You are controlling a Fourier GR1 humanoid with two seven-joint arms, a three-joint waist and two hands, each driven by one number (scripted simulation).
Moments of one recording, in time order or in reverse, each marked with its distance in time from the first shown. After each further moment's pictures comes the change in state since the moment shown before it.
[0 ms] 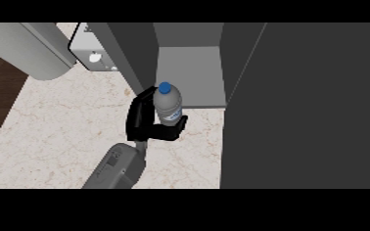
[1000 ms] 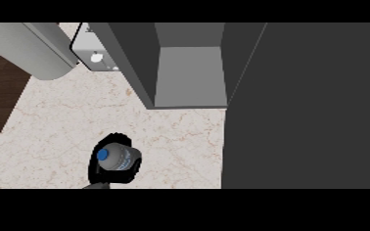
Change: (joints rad) left arm 0.212 0.016 0.406 0.348 -0.197 -0.504 -0.334; right arm 0.003 -0.008 0.019 -0.003 0.009 -0.002 0.006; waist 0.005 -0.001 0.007
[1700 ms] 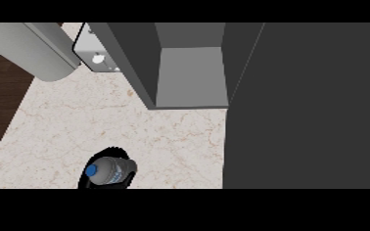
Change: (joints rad) left arm 0.078 0.036 0.045 -0.006 -0.209 -0.139 0.006; right arm 0.014 -0.014 -0.042 -0.005 -0.013 0.010 -0.016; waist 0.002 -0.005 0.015
